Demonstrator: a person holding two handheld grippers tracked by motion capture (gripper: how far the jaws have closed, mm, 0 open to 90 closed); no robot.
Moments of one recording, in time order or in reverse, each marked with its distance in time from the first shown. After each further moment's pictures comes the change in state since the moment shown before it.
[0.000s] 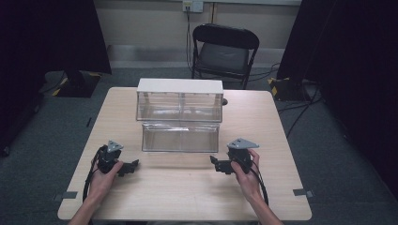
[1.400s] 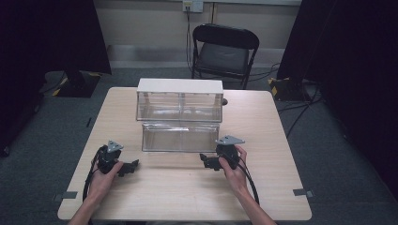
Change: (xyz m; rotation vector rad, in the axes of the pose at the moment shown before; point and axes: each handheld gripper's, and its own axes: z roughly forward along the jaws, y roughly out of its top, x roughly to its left) left arm 0.000 0.000 0.000 -0.002 0.001 0.000; right arm 0.013 0.007 0.037 0.010 0.021 0.017
